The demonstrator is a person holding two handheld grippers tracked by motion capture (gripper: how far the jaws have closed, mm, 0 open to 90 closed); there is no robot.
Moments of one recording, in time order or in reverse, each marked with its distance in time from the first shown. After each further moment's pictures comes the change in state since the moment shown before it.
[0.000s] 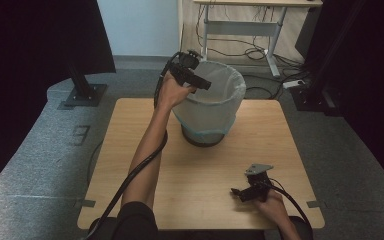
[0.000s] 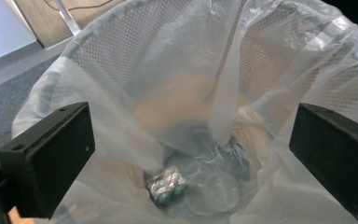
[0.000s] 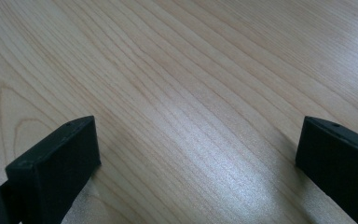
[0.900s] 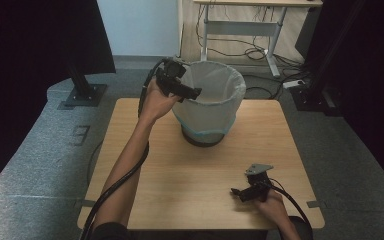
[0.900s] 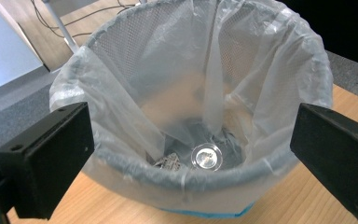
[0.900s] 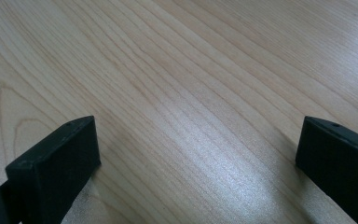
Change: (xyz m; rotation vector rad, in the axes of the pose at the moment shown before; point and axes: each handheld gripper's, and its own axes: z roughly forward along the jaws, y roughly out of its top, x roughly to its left) left arm -0.007 -0.040 -0.054 -0.102 0.000 0.048; right arm 0.000 0.000 0.000 0.000 0.000 0.000
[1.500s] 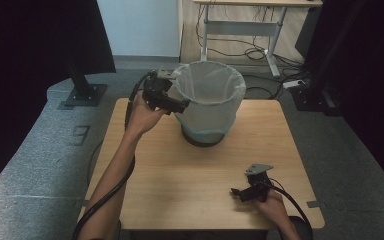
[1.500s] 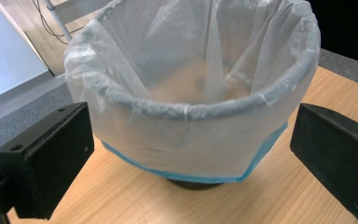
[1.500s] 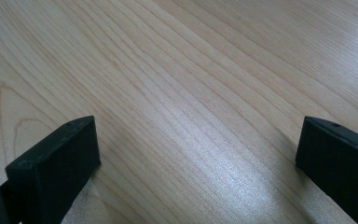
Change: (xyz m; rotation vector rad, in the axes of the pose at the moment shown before) left arm 0.001 -0.044 -0.028 -0.041 0.007 0.019; right arm 0.000 0.000 0.000 -0.001 -0.001 -0.001
